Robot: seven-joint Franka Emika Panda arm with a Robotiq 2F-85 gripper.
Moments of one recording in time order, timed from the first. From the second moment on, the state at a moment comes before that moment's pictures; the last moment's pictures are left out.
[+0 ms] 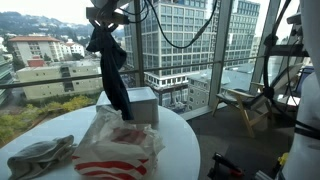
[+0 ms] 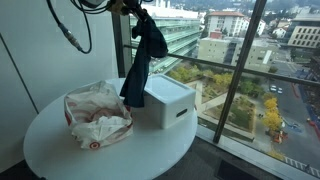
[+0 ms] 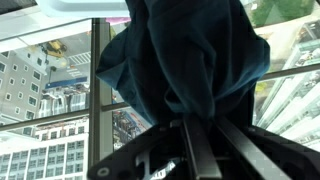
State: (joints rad) arm 0.17 0.33 -0.11 -1.40 -0.46 2.44 0.87
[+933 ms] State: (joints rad) arm 0.28 0.46 -0.17 -1.22 -0.74 2.04 0.98
